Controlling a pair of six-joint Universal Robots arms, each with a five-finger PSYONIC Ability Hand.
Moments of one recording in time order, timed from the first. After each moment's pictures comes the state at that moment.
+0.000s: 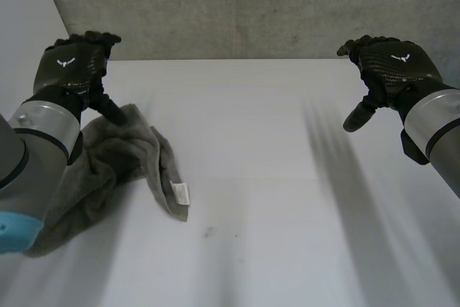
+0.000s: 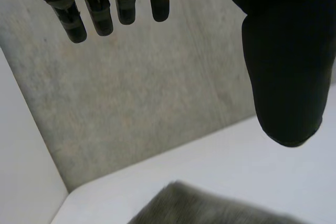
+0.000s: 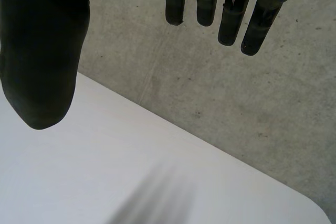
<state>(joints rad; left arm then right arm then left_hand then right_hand) 4.36 -1.68 -1.62 3.33 -1.67 3.20 1.91 -1.45 1.51 0.03 1.49 3.02 0.17 0.17 0.17 0.17 0.03 0.22 0.25 0.24 0.26 0.06</state>
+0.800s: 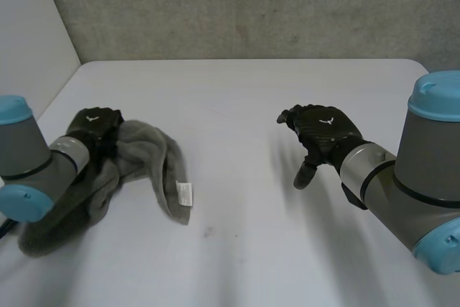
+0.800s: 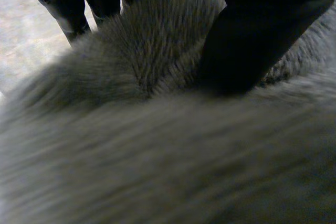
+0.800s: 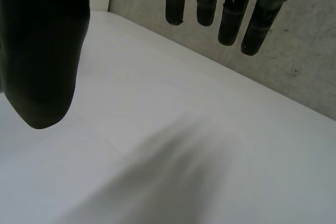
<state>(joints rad) 4.61 -2.22 -1.45 3.40 -1.32 3.39 2.04 -1.23 1.52 0.03 1.43 3.00 1.06 1.06 1.06 1.06 0.88 0.22 0.25 0.24 0.26 0.06</state>
